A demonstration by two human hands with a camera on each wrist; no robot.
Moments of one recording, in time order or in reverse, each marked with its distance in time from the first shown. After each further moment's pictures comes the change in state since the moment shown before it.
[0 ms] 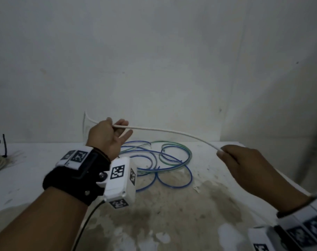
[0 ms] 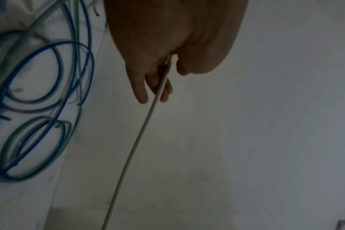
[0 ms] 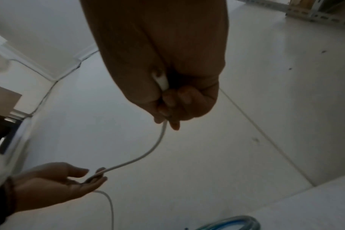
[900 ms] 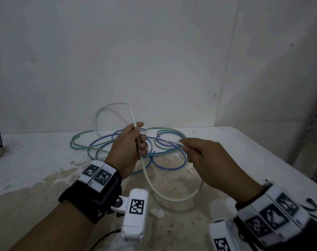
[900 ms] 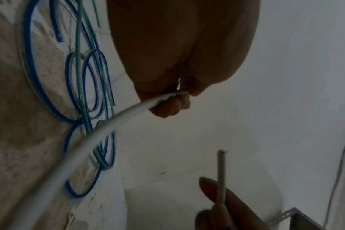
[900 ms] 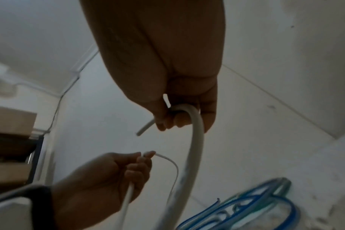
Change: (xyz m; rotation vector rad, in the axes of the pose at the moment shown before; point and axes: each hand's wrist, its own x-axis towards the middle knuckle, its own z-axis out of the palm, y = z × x) left_hand -0.055 -0.066 -0.015 0.363 -0.318 -0.035; right_hand -0.022 -0.041 0.032 0.359 -0.067 -0.122
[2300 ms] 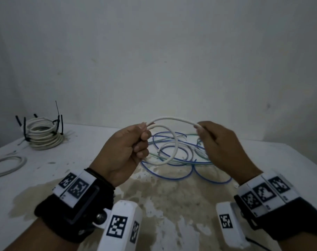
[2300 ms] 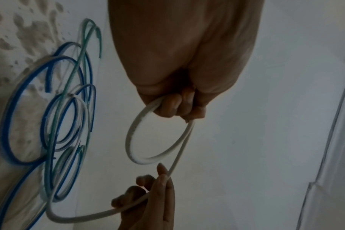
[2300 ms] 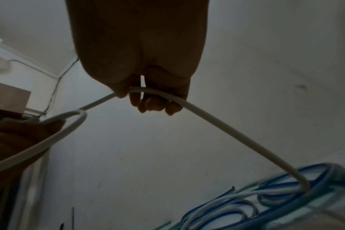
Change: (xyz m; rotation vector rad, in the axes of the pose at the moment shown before) left_hand -0.045 0.066 -0.085 -0.112 -0.058 0.131; right_hand 0.083 -0.029 0.062 0.079 0.144 -0.288
